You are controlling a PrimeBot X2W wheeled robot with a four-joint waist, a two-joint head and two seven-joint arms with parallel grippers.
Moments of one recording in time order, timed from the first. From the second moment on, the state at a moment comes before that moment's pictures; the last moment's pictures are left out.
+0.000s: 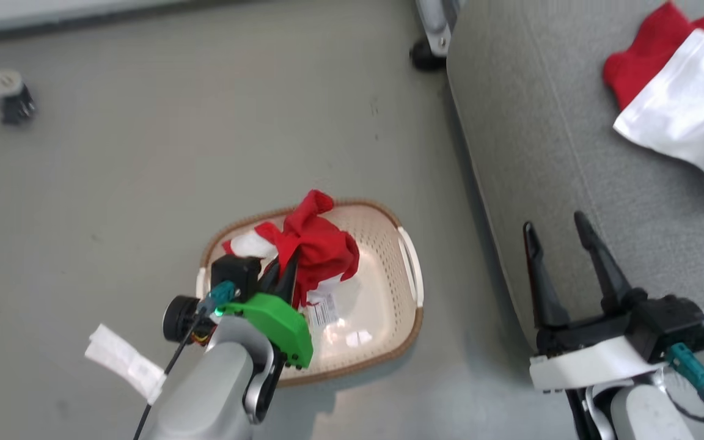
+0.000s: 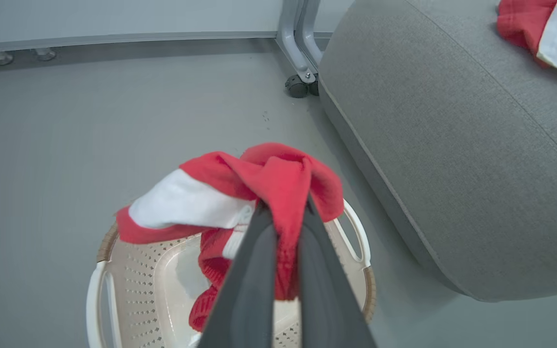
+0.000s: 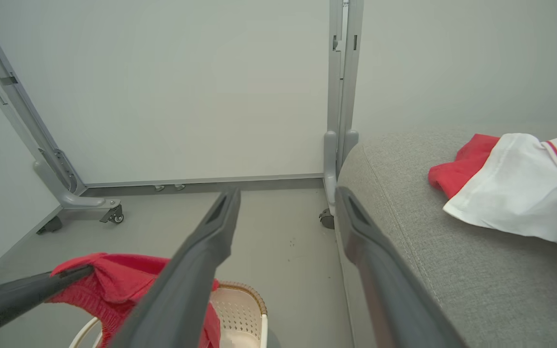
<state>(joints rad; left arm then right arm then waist) -0.54 0.07 -0.65 0.78 -0.59 -0.01 -0.26 -0.05 -0.05 0.09 -0.05 0.10 0.13 -0.26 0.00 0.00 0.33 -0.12</state>
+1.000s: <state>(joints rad) -0.31 0.07 -0.62 0.20 -0.43 -0.02 -0.23 0.03 -0.12 0.38 0.10 0.20 0.13 -0.26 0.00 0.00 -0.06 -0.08</state>
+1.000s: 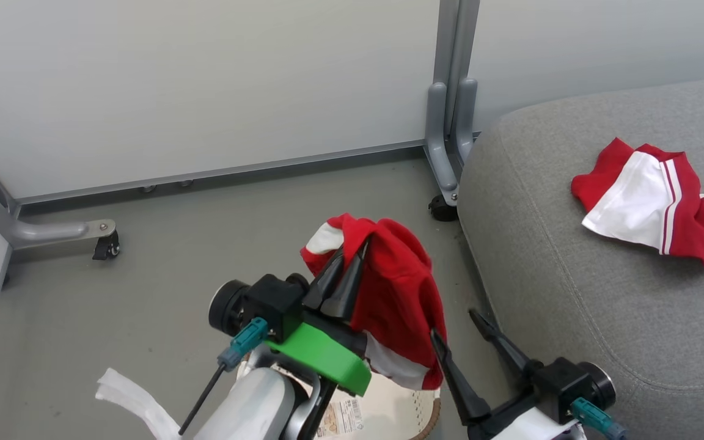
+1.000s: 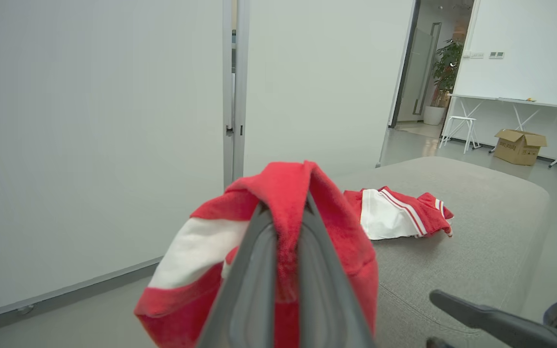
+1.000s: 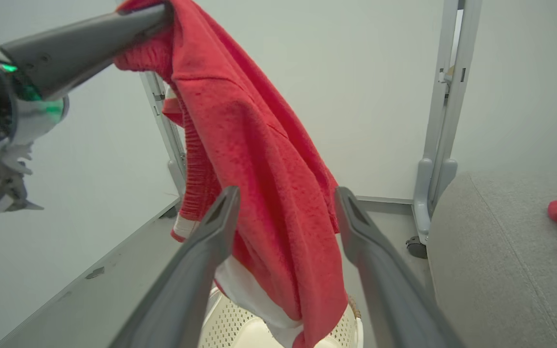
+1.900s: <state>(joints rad) -0.36 0.07 -0.72 0.13 -0.44 0.01 -0.17 -0.01 -0.15 0.47 0.18 0.22 0.13 -0.26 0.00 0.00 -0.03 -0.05</state>
